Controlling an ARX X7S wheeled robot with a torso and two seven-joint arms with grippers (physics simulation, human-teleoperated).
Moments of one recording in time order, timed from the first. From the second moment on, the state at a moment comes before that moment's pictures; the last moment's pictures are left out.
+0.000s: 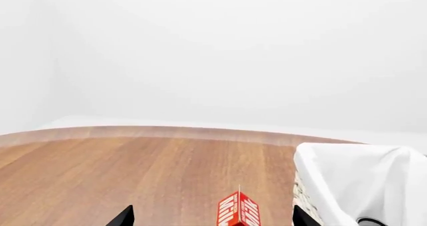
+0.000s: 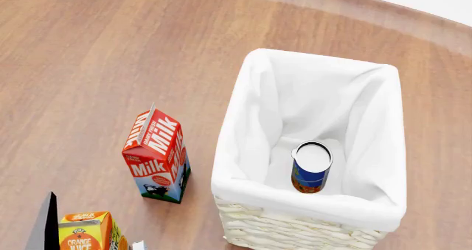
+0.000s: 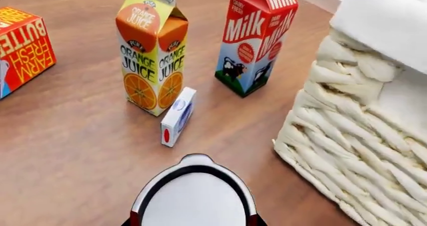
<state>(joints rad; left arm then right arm) -0.11 -0.86 0.50 0.97 -0.66 -0.26 -0.89 0.37 0.79 -1.42 -0.42 0.45 0.09 0.75</state>
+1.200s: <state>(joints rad) -0.12 -0.87 0.52 0.98 -0.66 -0.27 -0.90 0.41 1.32 -1.20 -0.83 0.58 0.05 1.02</state>
